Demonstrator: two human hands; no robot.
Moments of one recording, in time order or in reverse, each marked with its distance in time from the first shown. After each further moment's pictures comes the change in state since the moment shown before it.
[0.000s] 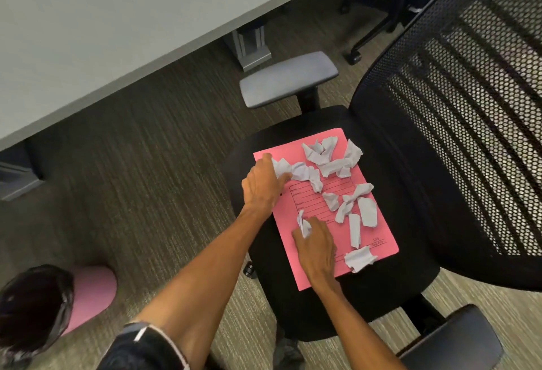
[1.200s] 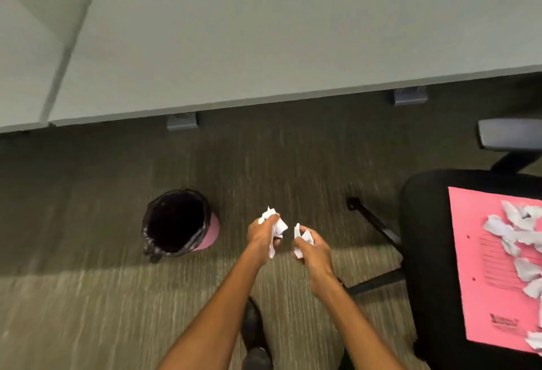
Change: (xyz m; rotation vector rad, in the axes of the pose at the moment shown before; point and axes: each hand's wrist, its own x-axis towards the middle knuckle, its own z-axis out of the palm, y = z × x) left_hand -0.154 -0.377 -0.159 -1.314 0.111 -0.936; right_hand -0.202 -0.209 0.239 0.523 -0.525 0.180
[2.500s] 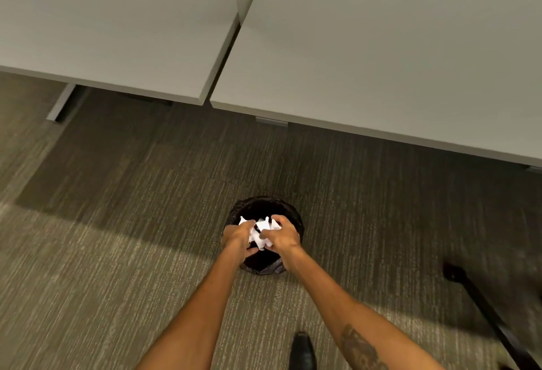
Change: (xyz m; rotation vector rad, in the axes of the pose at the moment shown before) left_hand 0.194 0.083 -0.373 -0.223 0.294 -0.169; right_hand 0.051 0.047 0.442 -0.523 -0.327 0.053
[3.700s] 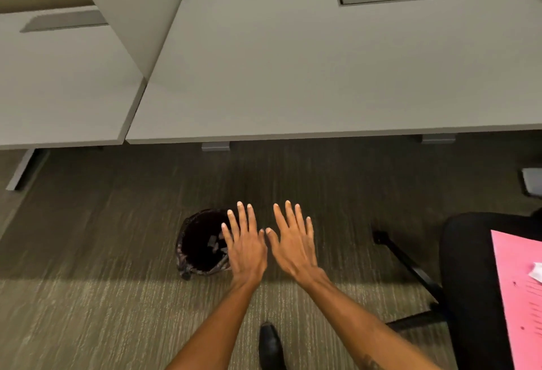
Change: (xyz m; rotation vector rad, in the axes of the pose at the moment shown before) left_hand -0.225 -0.109 0.133 1.293 0.305 1.060; right_hand -0.150 0.059 -0.236 -0.857 0.352 -0.621
